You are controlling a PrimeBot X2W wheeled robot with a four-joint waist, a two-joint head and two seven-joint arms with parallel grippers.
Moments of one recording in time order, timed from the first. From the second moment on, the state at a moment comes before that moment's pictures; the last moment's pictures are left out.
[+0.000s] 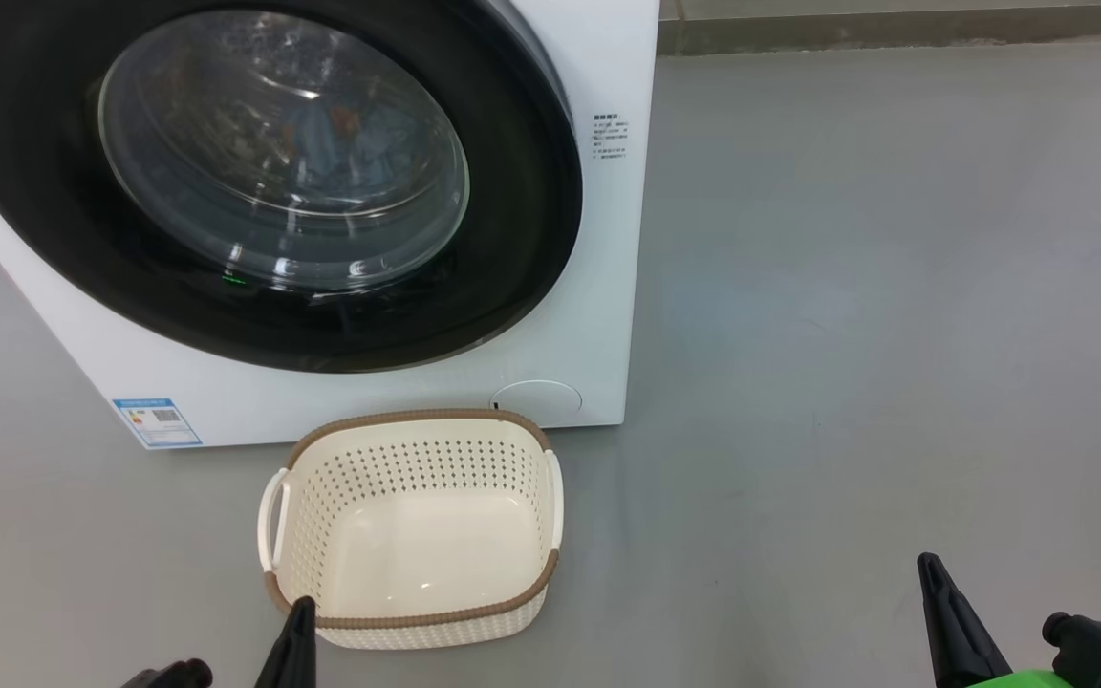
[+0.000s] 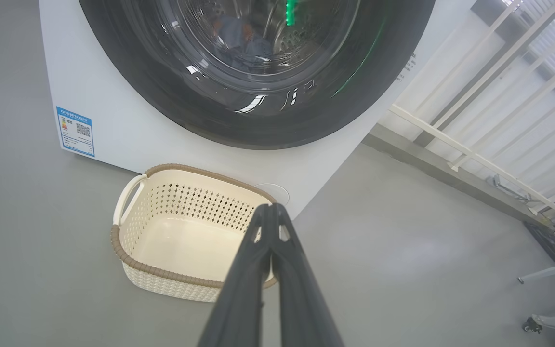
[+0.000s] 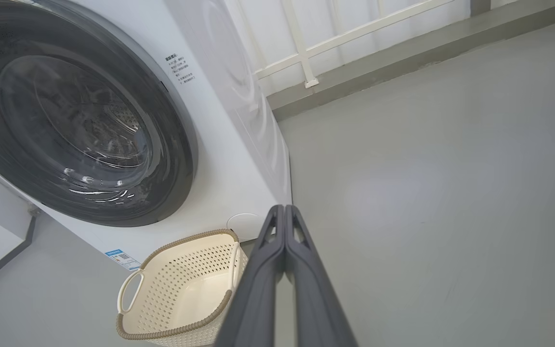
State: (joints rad) left arm 0.04 0.03 -0.15 0.26 -0.58 -0.13 -0.20; right arm 0.07 -0.03 -0.10 0.21 0.42 0.14 -0.18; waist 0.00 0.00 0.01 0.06
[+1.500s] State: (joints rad) left arm 0.01 0.05 -0.07 0.27 -1.03 -0.13 -0.09; right arm 0.01 -0.03 -0.11 0.23 0.92 0.14 -0.06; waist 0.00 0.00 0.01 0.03
